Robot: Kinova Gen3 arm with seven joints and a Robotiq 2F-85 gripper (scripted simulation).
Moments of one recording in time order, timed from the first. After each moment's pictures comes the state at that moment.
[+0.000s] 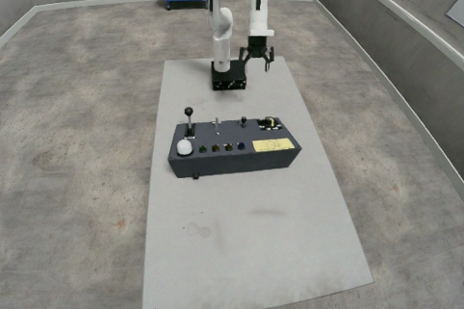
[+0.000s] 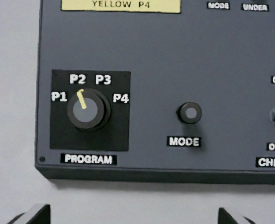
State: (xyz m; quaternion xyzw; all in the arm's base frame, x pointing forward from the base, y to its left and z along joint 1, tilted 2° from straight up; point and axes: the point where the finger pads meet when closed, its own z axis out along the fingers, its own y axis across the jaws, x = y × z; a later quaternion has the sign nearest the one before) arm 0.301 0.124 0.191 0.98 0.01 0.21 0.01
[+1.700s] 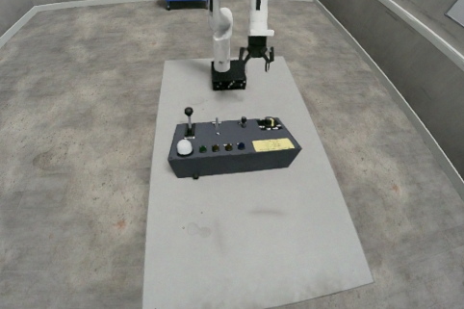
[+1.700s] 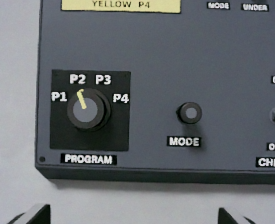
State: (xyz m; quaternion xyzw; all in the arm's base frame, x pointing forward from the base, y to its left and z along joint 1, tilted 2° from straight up) arm 0.301 0.124 0.191 0.98 0.01 0.21 0.01
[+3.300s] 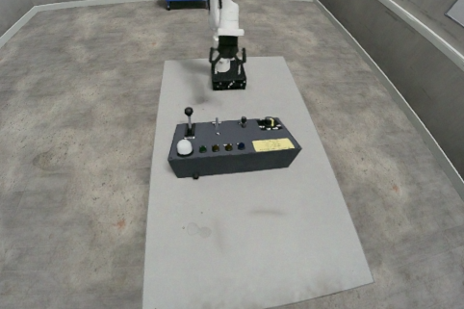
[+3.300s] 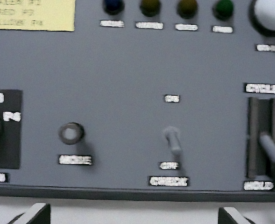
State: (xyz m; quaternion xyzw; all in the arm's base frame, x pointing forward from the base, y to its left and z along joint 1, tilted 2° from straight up) arm 0.325 -0.005 0.208 0.98 0.01 0.22 0.03
